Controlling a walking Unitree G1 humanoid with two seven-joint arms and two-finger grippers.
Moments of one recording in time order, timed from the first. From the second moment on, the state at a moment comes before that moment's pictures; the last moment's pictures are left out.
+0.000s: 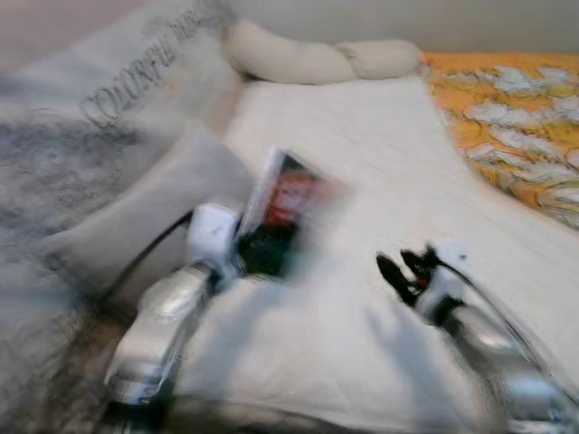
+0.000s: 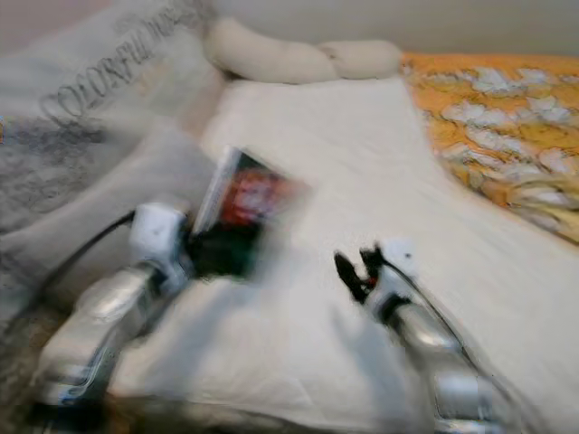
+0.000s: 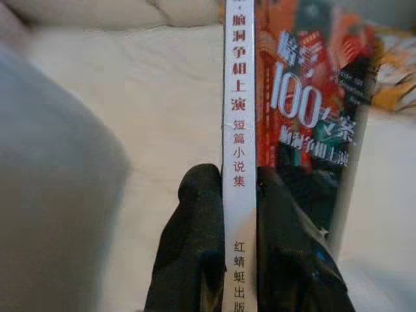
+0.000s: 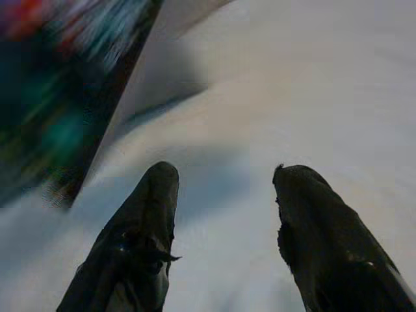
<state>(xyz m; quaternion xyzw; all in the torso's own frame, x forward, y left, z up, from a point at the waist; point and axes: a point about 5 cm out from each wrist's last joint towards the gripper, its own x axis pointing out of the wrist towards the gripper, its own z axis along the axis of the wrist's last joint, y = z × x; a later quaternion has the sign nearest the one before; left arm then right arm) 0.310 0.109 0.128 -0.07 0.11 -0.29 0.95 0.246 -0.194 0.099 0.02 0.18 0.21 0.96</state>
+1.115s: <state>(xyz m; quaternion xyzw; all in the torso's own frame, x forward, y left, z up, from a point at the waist) 0.334 0.063 0.059 -0.26 0.30 -0.28 0.88 0.225 -0.200 0.116 -0.03 0.24 0.35 0.90</state>
